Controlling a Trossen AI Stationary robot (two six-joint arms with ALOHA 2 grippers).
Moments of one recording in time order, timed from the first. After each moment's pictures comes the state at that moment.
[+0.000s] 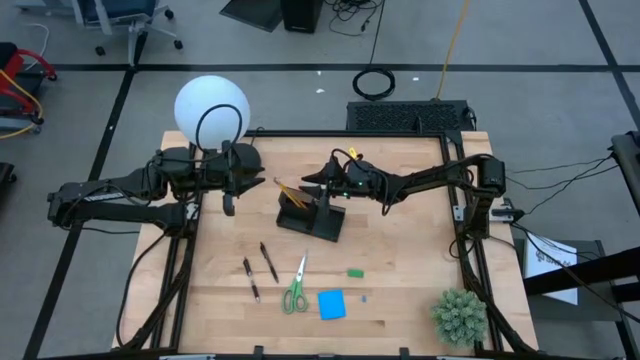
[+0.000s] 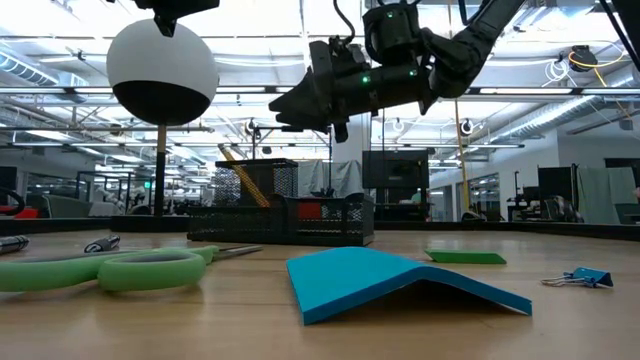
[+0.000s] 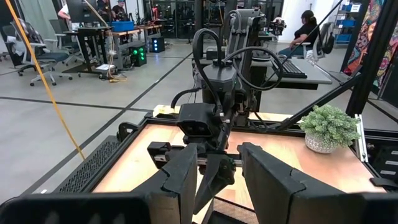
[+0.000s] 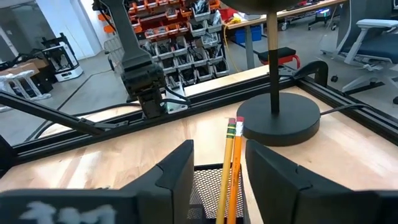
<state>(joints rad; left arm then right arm) 0.17 0.70 0.72 -0.10 0.04 -0.01 -0.18 1.83 0.96 0.74 -0.05 0.22</state>
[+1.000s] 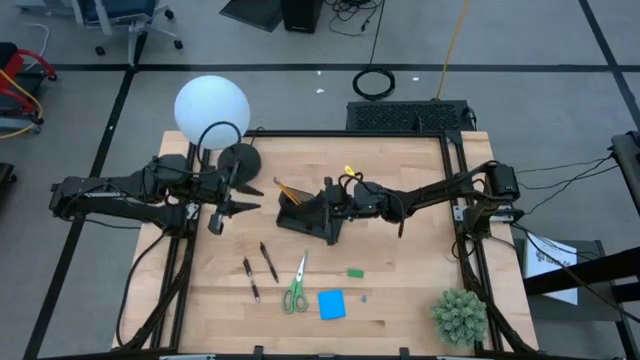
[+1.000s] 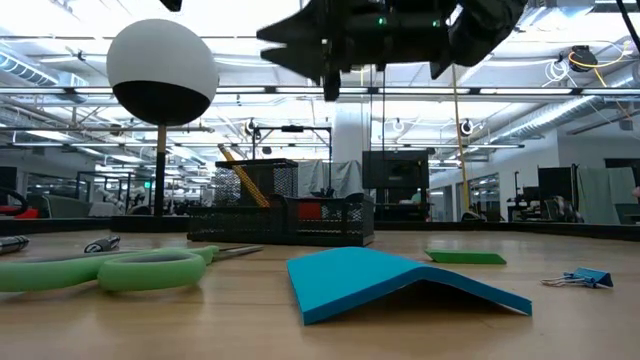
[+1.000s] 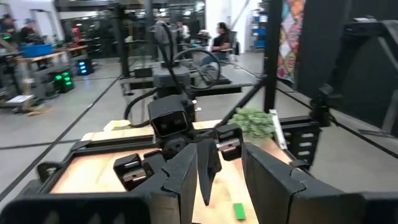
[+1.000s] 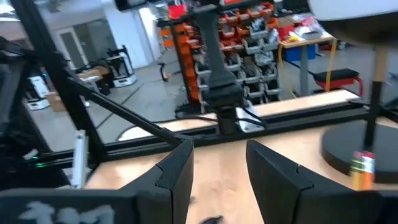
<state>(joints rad) 0.03 0.70 0.72 -0.05 0.22 0.05 0.02 1.76 0.96 0.77 -0.05 0.22</state>
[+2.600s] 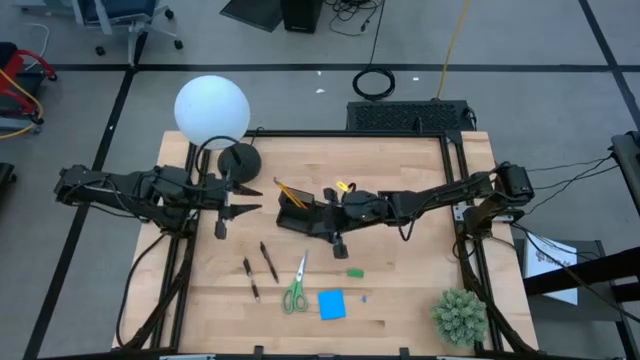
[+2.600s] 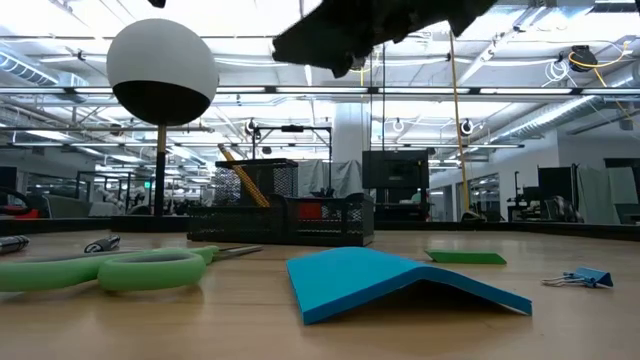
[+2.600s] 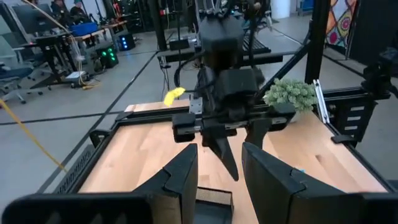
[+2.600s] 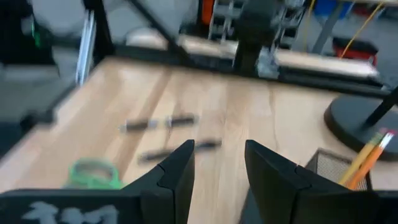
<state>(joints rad) -0.16 0.72 0.78 -0.22 -0.16 0.08 0.09 1.66 1.08 0.17 -0.05 -0.10</state>
